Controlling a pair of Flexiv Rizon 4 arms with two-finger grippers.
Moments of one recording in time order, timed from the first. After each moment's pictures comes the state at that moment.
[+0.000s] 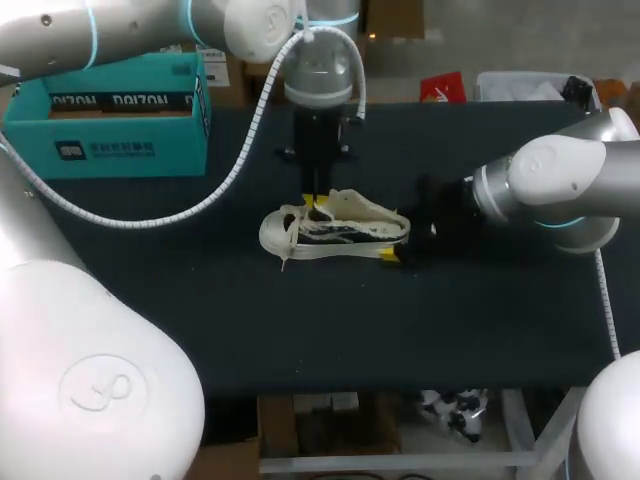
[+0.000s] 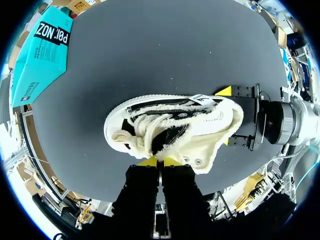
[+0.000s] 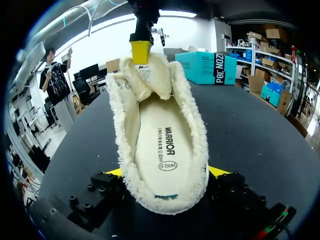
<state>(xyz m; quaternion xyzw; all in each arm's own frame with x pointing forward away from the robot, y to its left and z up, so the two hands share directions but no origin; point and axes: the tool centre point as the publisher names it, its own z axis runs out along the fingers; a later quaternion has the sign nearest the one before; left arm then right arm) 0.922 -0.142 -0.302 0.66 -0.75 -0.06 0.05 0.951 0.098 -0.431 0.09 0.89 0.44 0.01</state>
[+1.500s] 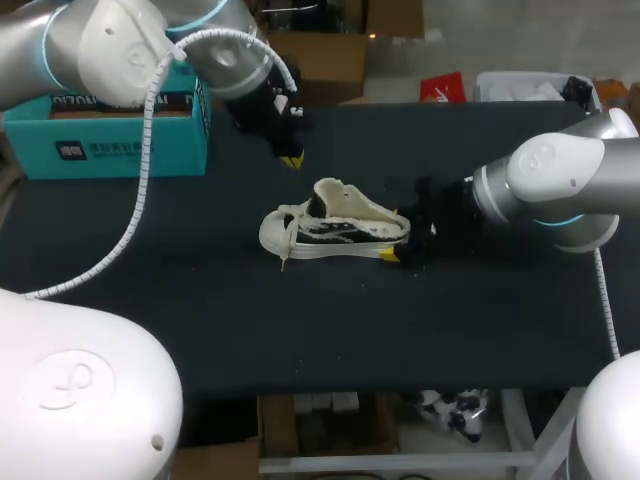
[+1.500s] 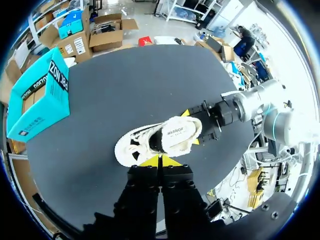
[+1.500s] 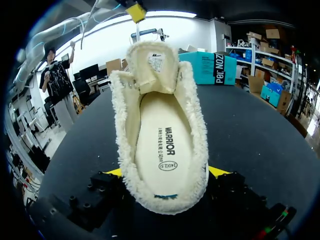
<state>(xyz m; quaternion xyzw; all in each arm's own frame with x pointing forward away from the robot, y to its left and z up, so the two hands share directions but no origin) 0.925 -0.123 -0.207 0.54 -0.82 0.19 0.01 0.951 0.098 -0.431 0.09 0.89 0.44 0.01</state>
